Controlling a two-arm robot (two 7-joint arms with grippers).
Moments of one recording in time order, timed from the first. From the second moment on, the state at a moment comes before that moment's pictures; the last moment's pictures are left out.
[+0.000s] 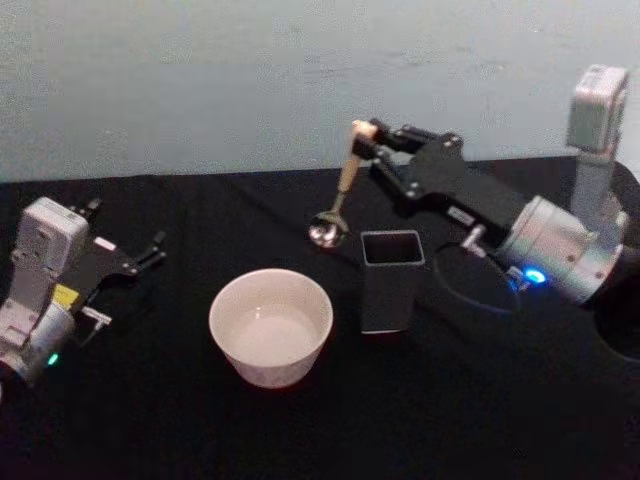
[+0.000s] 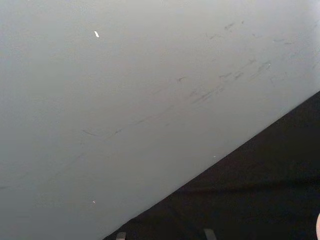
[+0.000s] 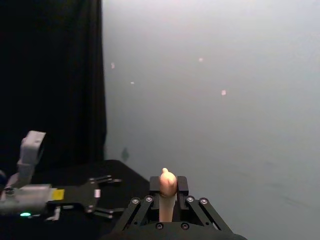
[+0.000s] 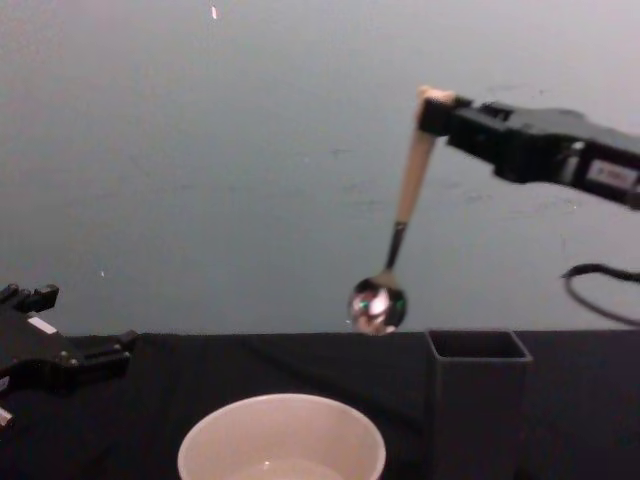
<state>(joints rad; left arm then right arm) -0.20 0.60 0.45 -1.41 -0.25 -0.12 0.03 0.32 0.46 -0.40 -1.57 0.58 -0.09 0.57</state>
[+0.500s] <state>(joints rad) -0.20 0.60 0.45 -1.41 -0.25 -0.12 0.03 0.37 0.38 -0.51 -1.43 0.53 -0.17 0.65</state>
